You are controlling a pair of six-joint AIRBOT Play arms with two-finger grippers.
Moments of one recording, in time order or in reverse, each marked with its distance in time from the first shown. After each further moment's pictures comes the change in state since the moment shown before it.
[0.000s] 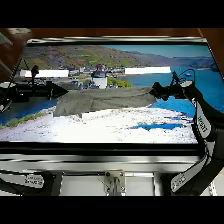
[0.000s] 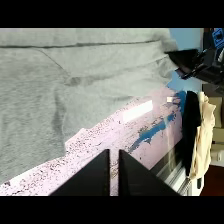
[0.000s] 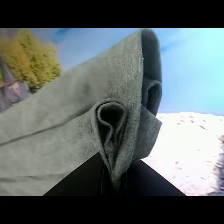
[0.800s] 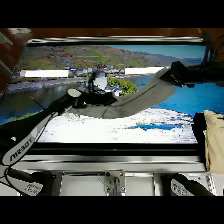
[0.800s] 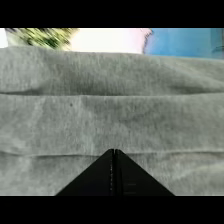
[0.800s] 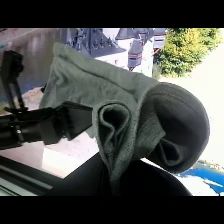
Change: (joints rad) left arm -0.747 -0.090 0.000 -0.130 0.639 -0.131; right arm 0.019 0.704 0.000 -0.206 0.460 0.183
